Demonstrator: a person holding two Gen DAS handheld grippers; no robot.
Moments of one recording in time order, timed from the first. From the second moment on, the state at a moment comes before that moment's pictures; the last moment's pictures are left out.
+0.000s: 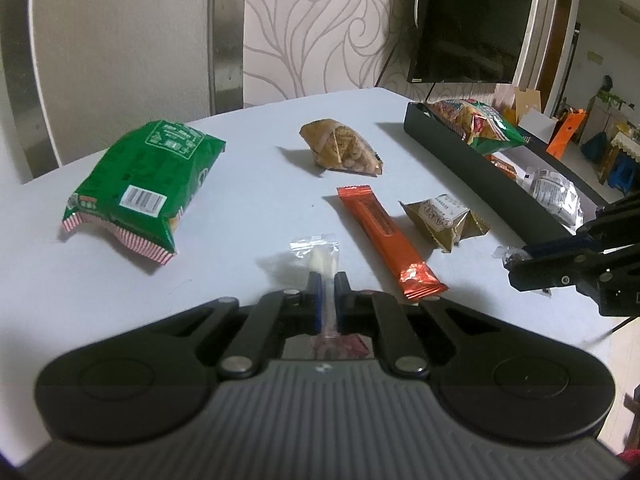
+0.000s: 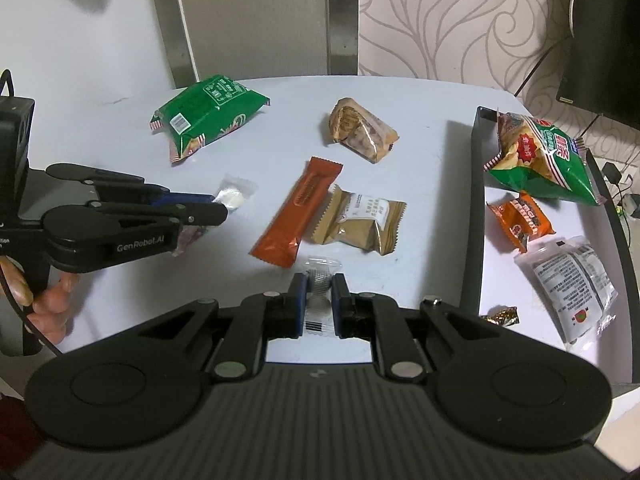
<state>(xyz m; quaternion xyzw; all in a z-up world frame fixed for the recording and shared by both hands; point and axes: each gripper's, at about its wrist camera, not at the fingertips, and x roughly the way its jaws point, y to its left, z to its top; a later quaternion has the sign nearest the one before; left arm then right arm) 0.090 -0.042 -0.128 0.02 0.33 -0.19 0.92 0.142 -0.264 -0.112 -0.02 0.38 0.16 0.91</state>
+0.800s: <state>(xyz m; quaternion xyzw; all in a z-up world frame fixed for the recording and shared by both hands) 0.089 -0.055 -0.110 0.04 0.31 -0.19 0.93 0.126 -0.267 -0.092 -0.02 0.36 0.17 0.92</state>
